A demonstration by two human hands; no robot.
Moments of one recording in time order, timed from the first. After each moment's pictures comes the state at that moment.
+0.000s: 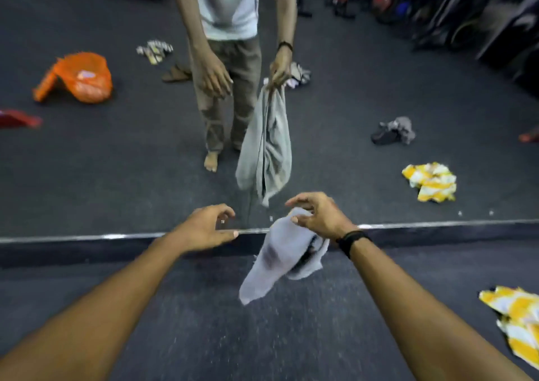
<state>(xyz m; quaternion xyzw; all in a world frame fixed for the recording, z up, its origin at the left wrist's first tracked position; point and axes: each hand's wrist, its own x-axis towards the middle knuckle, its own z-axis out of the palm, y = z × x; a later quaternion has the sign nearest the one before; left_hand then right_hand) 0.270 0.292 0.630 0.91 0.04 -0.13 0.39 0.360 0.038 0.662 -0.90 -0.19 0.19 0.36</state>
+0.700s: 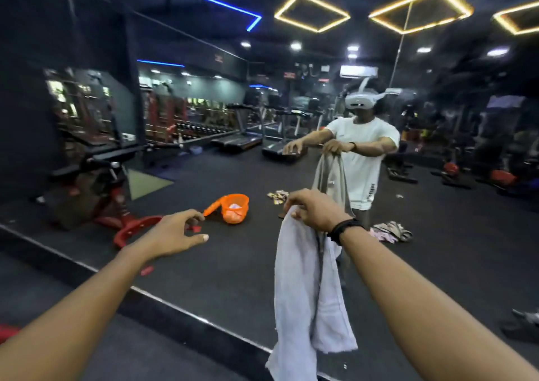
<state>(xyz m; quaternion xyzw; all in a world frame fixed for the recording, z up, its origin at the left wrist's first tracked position) 0.012 0.389 0.940 0.92 0.24 0.21 0.24 0.253 0.180 0.998 -0.81 -0.56 -0.08 0.15</state>
